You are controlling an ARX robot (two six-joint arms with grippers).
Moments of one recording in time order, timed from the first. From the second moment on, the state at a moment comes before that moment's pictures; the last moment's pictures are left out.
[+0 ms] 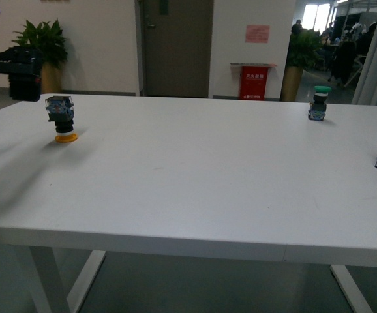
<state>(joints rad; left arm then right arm) 0.04 1.74 1.26 0.15 -0.11 0.07 0.00 0.00 0.01 0.00 0.00 0.00</state>
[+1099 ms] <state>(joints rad) 0.01 2.03 1.60 -0.01 -0.05 0.02 0.00 0.00 0.01 0.00 0.00 0.00</state>
